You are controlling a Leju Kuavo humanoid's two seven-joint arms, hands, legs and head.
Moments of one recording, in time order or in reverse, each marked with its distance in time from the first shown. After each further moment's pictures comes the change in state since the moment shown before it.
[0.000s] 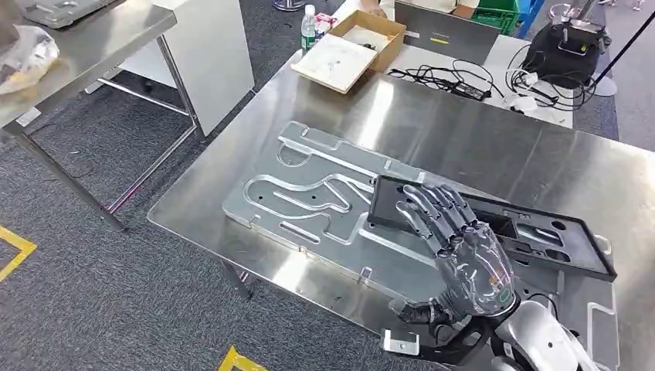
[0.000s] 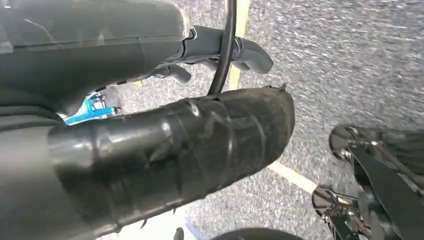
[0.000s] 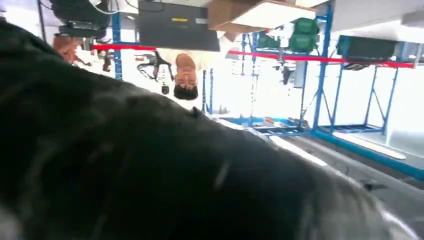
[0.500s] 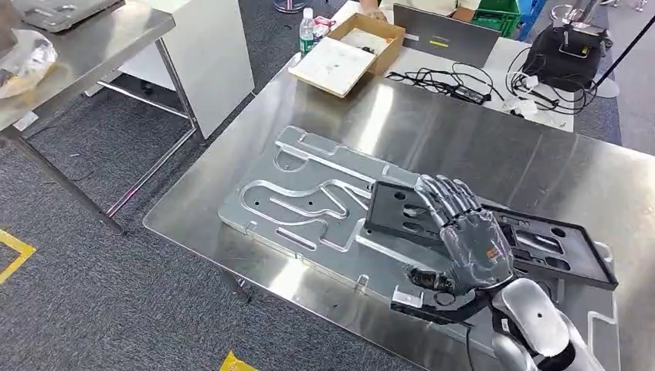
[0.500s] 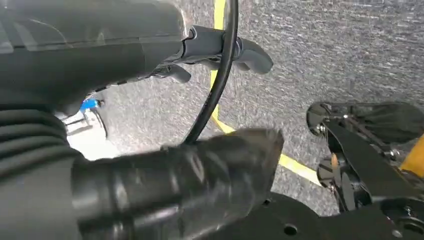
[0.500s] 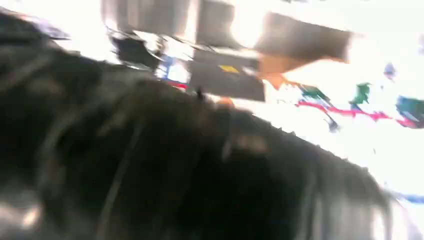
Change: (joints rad) left arm 0.000 0.000 0.000 0.000 0.011 -0.025 -0.051; right arm -0.018 0.043 -0.088 0.179 -0.004 0.084 0.036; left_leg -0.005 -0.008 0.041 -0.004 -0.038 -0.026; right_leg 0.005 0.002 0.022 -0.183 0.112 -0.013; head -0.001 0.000
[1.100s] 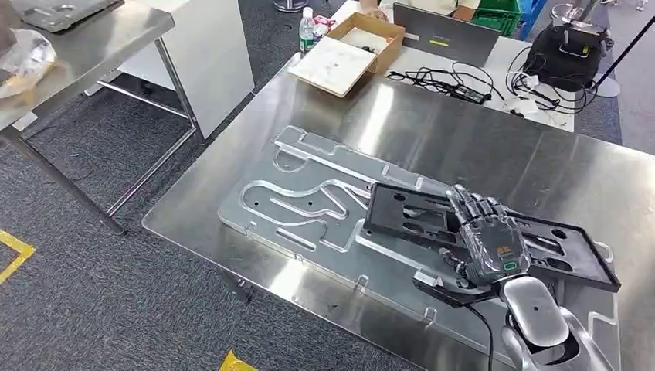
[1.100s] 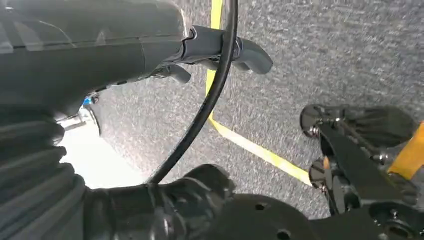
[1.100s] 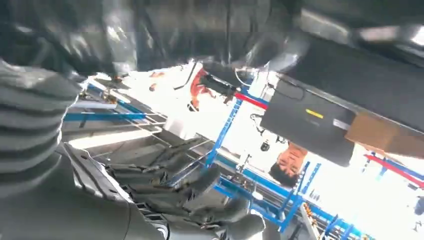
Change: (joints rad) left arm 0.001 0.000 0.000 0.000 0.023 -0.008 -0.022; right arm -0.006 -0.006 -0.083 0.222 0.286 0.068 0.156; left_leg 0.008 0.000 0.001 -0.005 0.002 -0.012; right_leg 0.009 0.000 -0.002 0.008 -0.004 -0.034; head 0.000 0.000
